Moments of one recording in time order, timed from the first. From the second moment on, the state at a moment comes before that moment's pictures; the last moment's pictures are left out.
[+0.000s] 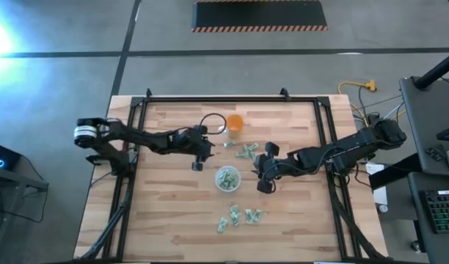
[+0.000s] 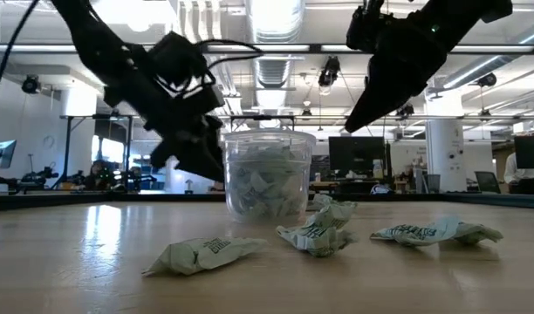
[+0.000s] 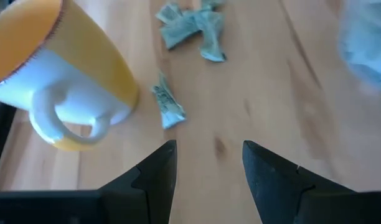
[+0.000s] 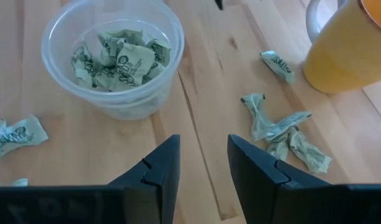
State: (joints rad) left arm 0.20 1.53 0.63 0.25 -0.03 0.45; right arm 0.23 1.43 0.83 -0.28 0.36 0.36
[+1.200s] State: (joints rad) left arm 0.31 1.85 0.82 0.42 0.04 0.16; right arm 0.23 1.43 0.79 -0.27 0.37 0.40
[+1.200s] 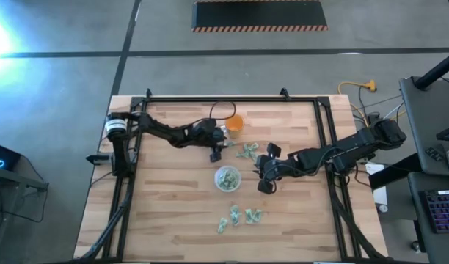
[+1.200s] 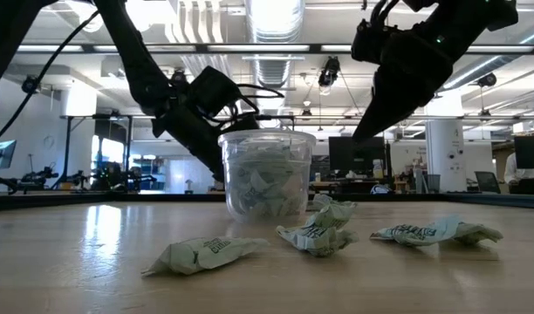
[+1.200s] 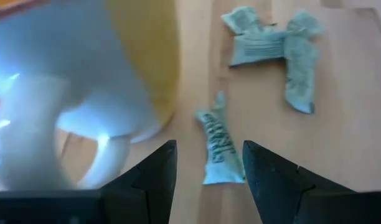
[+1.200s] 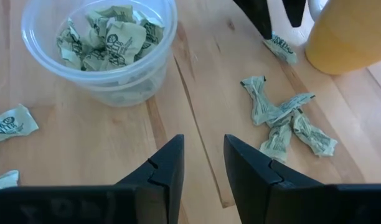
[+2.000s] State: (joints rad) left arm 0.31 1.90 0.82 0.44 0.06 0.11; right arm 0.24 1.43 0.76 -0.25 0.37 0.40
